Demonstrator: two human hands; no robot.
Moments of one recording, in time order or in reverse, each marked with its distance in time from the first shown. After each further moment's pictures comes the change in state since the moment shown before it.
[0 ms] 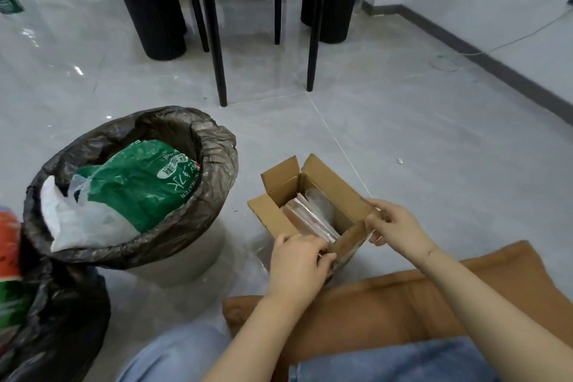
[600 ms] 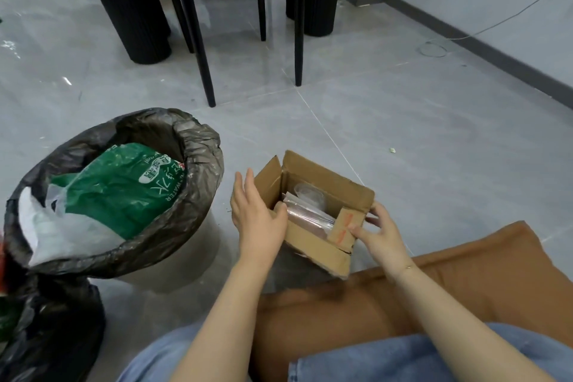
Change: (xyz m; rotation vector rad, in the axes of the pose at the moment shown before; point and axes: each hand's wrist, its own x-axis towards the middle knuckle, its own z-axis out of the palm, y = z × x) left_hand 0.042 -0.039 -0.011 -0.388 0.325 -0.390; right_hand -0.008 0.040 0.040 0.282 0.187 -0.029
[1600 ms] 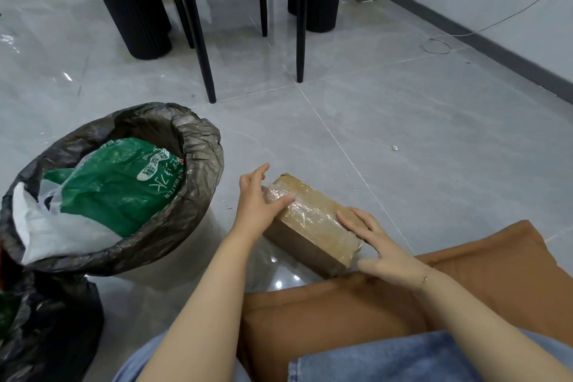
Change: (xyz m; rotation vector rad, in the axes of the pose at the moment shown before) left_hand 0.042 -0.025 0.005 -0.215 -0.253 0.008; right_hand -0.008 0.005 -0.027 -0.424 -0.598 -0.176
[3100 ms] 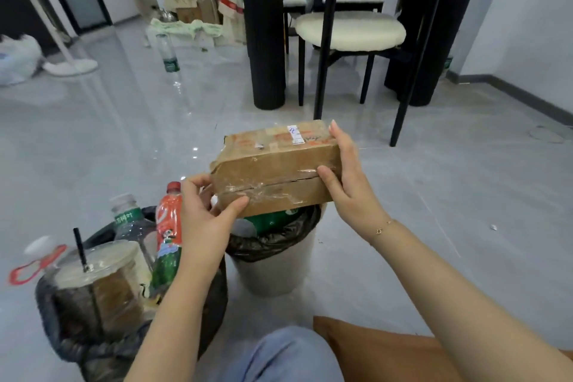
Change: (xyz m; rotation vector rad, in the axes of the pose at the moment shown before) left_hand -0.147 0.046 -0.238 -0.359 0.659 0.188; right_hand 0.076 -0.288 0.075 0.033 0.320 -0.752
